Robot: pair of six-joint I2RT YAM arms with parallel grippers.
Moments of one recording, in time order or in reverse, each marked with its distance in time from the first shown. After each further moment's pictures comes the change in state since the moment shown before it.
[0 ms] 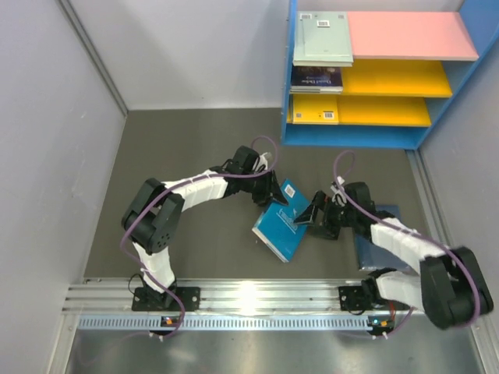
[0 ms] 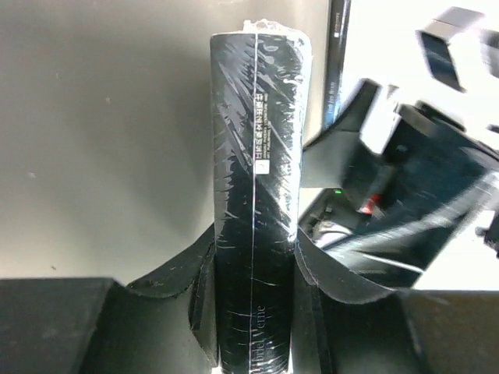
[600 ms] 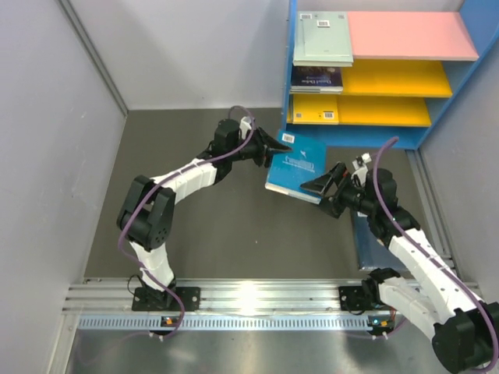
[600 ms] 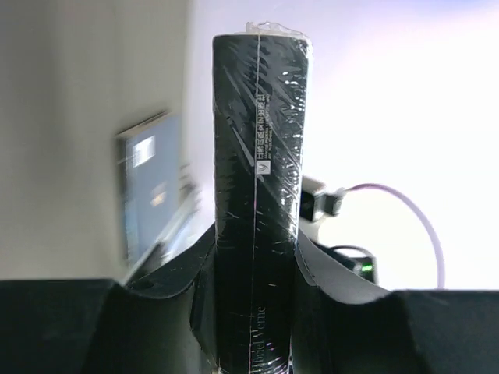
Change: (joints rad) left arm 0.115 -0.002 0.097 0.432 0.054 -0.636; right arm -0.019 -0.370 0.160 -0.100 0.109 0.293
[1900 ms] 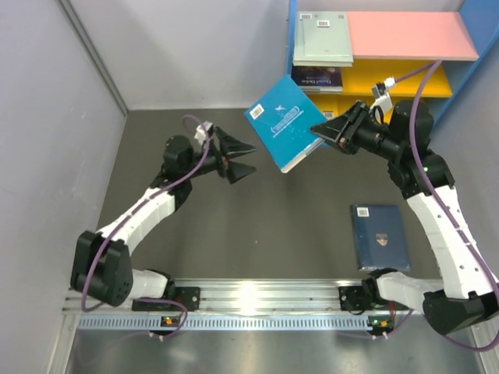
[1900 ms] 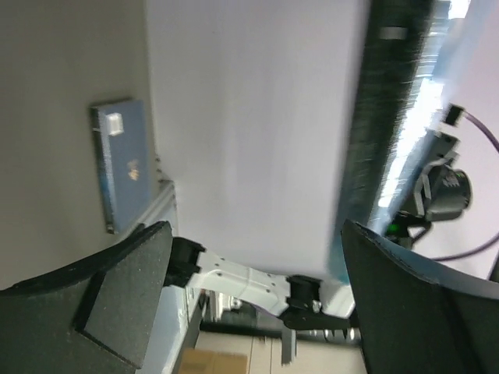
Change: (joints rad) left arm 0.159 -0.472 -0.351 0.085 0.080 -0.061; right arm -0.013 0.267 0.804 -0.299 0.018 -0.151
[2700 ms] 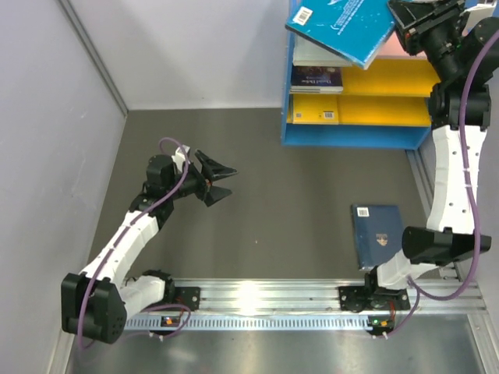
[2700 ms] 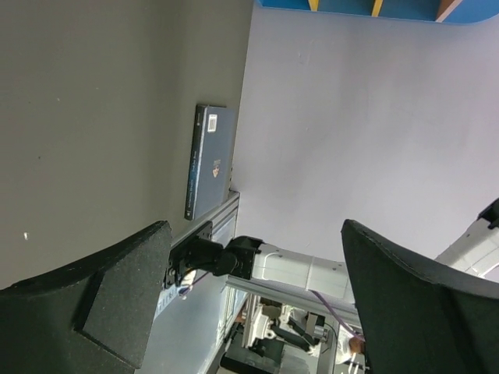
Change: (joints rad) left arm 0.143 -0.289 -0.182 -0.411 -0.061 0.235; right arm -0.336 0.439 0.727 0.235 0.077 0.214
